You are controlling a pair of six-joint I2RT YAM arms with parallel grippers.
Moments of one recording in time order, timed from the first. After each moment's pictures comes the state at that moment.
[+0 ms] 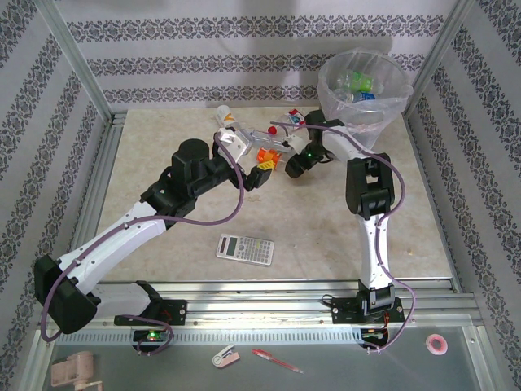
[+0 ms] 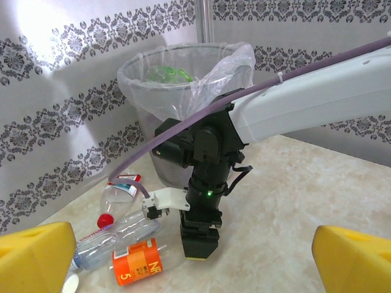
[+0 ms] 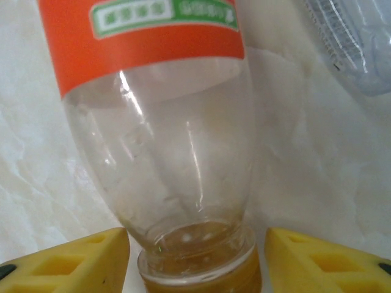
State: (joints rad) left arm -0.66 1.24 1.14 -0.05 0.13 0.13; right arm 0.22 2.32 1.91 -0.94 -0.39 -0.52
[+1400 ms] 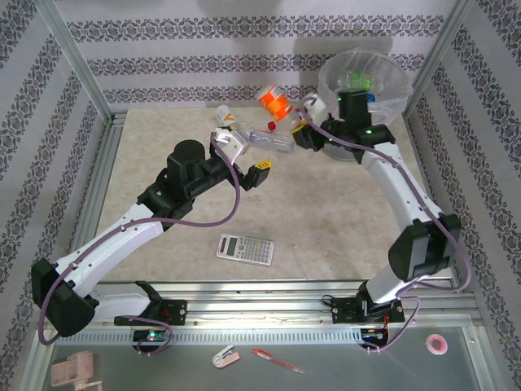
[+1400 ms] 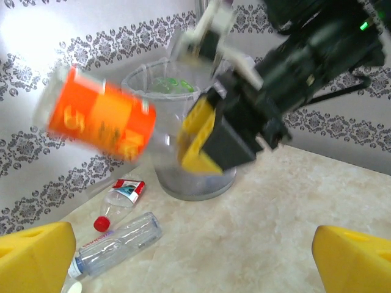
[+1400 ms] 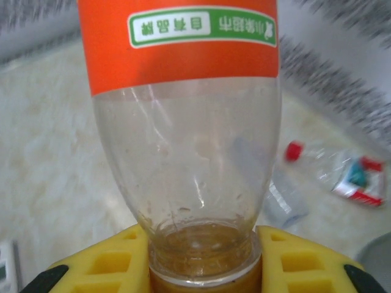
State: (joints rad) left arm -0.65 1.22 1.12 -0.02 0.14 0.13; right arm 0.22 1.56 1.54 -0.56 -0.55 -0.33
